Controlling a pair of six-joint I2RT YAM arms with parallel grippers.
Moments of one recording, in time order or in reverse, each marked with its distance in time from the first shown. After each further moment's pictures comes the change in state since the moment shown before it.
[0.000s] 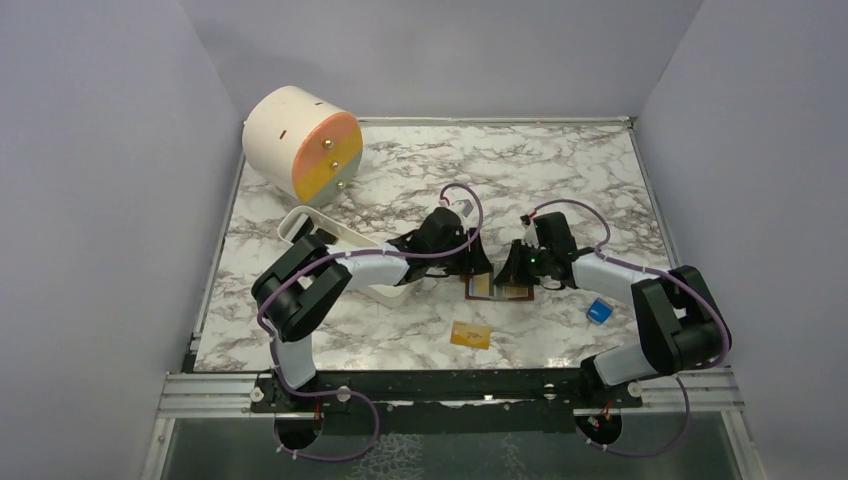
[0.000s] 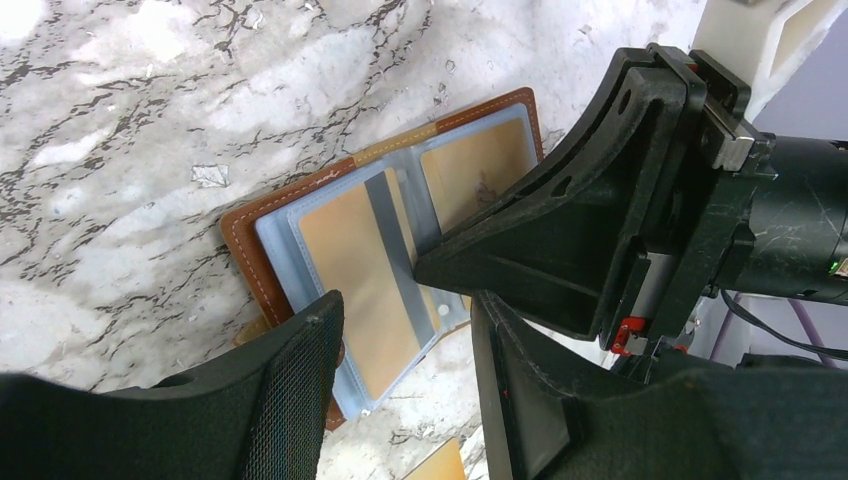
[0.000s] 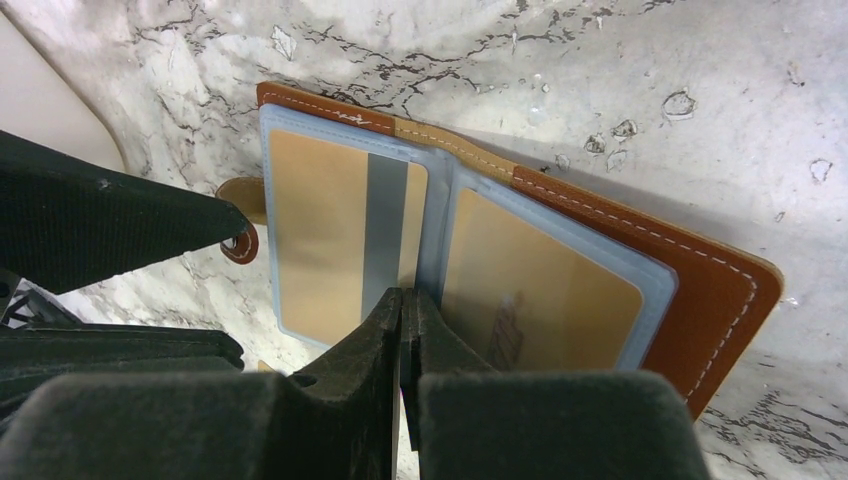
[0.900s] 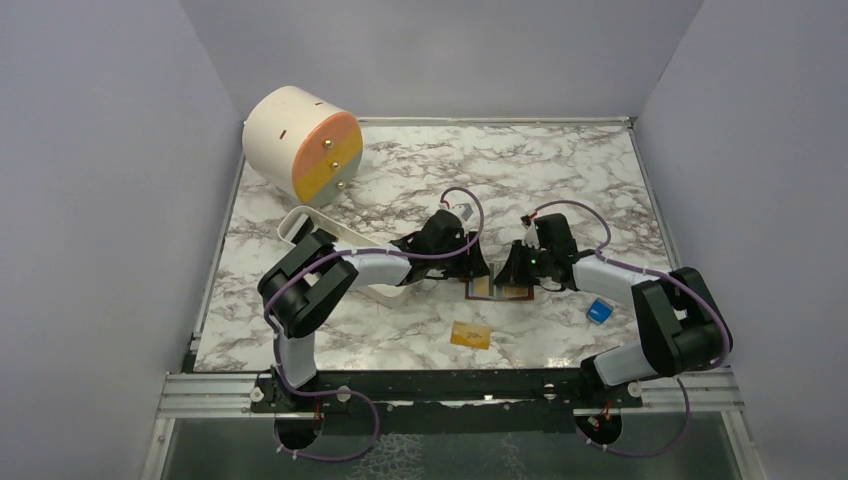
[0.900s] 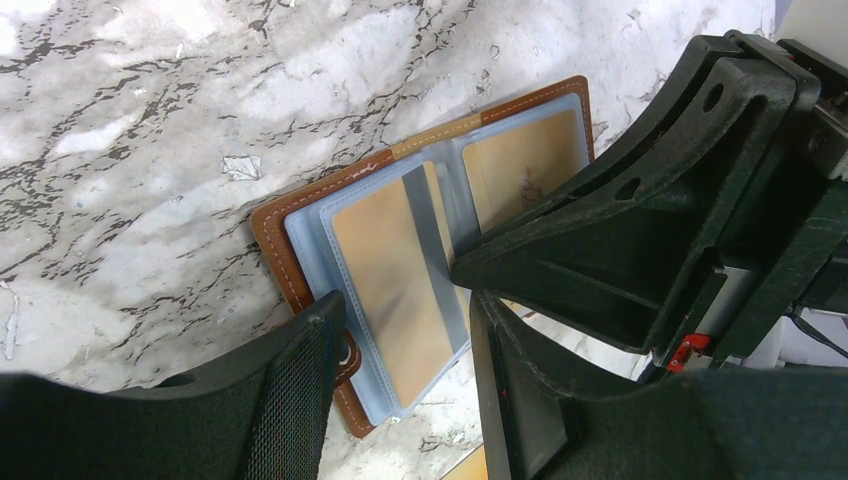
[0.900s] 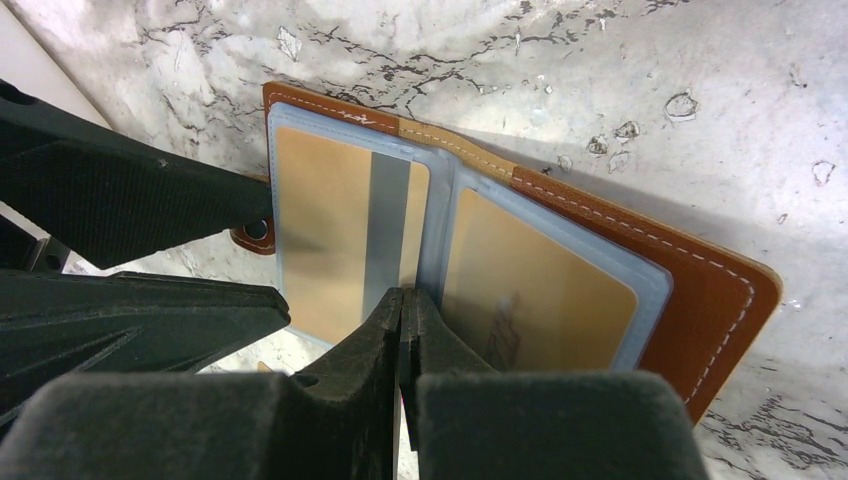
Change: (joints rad) left arm 0.003 0.040 0.001 -0.003 -0.006 0.019; right arm -0.001 -0.007 -0.021 0.034 -0.007 0.002
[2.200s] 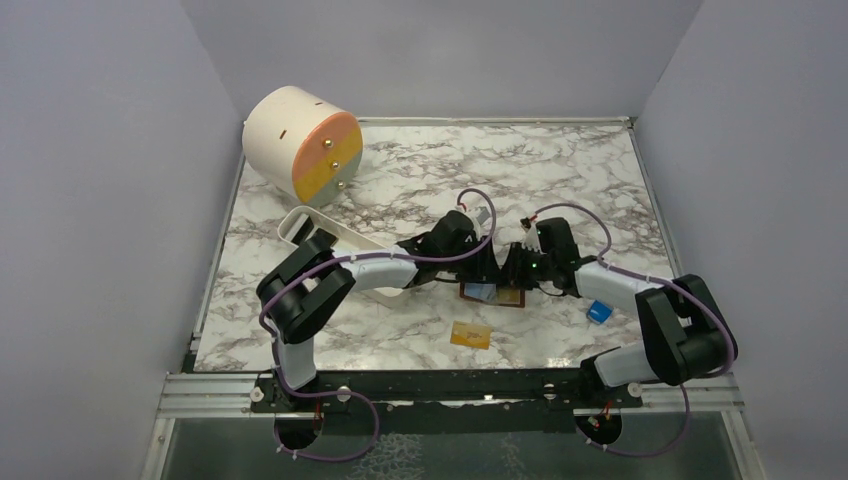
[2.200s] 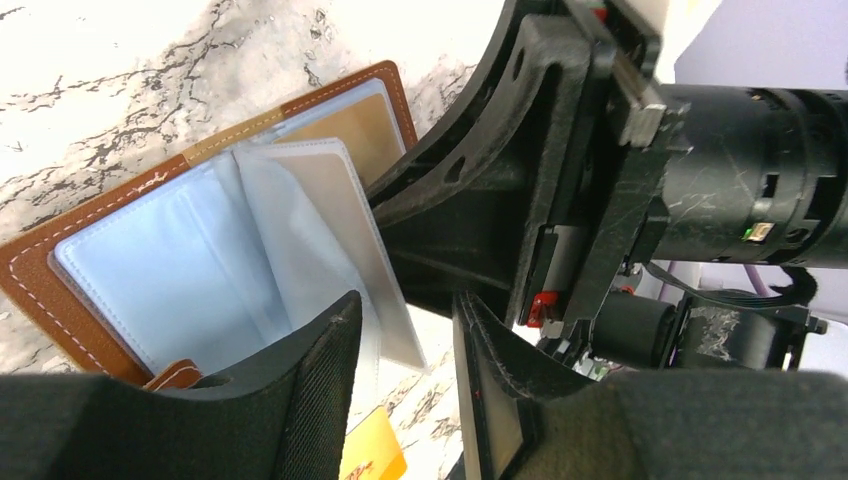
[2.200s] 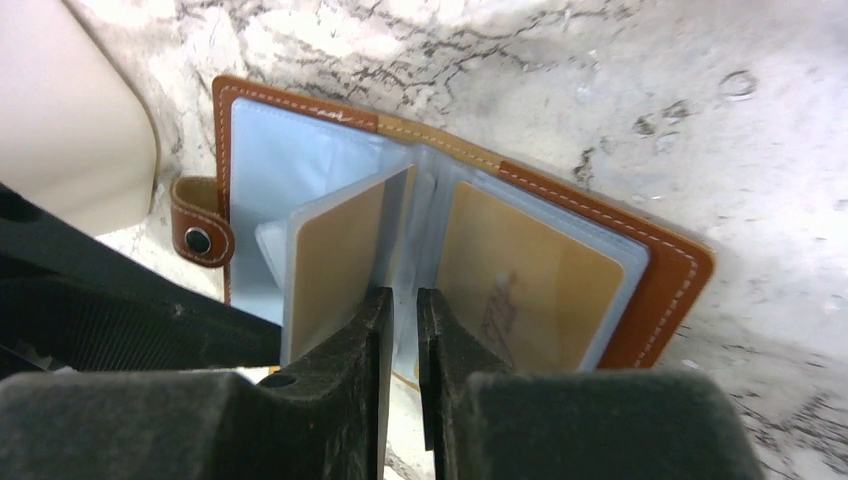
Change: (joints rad) left arm -0.062 -0.026 0.045 -0.018 0.102 -0.060; right arm 0.002 -0.037 -0.048 0.056 -0.058 0.007
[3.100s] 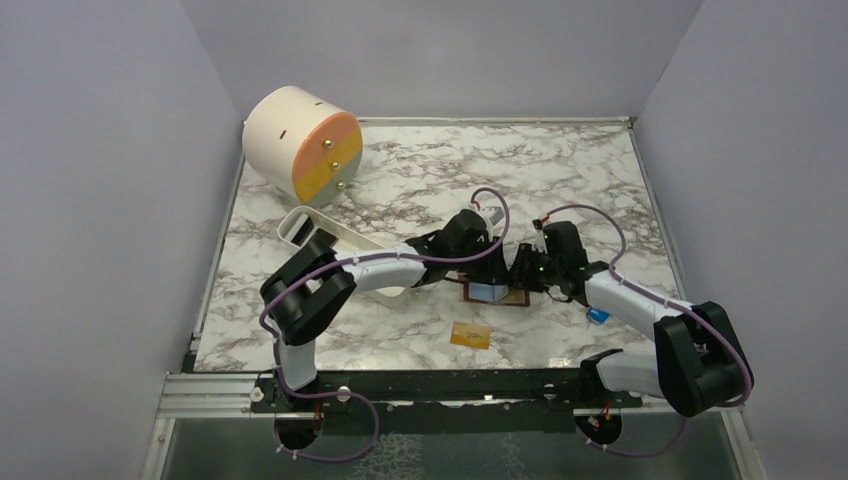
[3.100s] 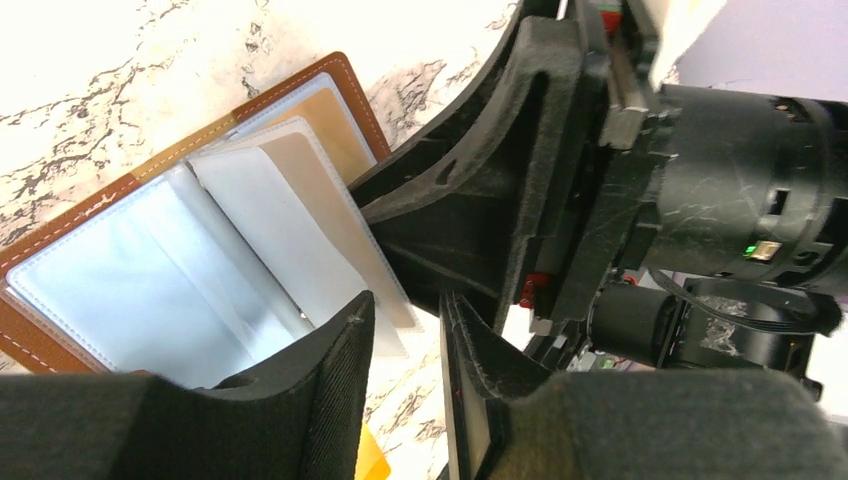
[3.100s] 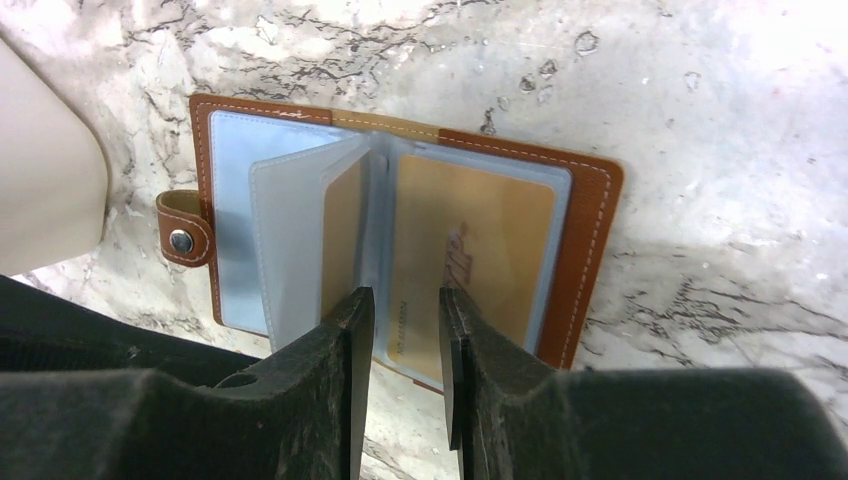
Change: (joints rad) left arm -0.046 0.007 0.091 -0.095 -0.025 0.058; right arm 0.000 -0.150 -0.028 -0.101 0.156 -0.001
